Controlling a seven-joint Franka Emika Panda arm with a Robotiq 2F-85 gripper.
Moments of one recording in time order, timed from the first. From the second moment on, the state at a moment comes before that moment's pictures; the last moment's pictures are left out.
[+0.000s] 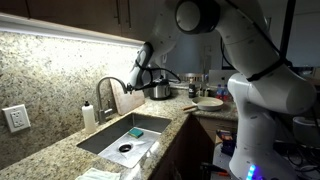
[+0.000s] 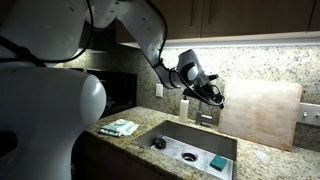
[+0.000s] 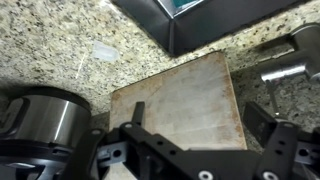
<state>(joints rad) 0.65 0.50 -0.95 -2.11 0.25 3.02 0.30</state>
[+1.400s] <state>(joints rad) 0.13 0.06 -0.13 -2.33 0.10 2.24 0.45</state>
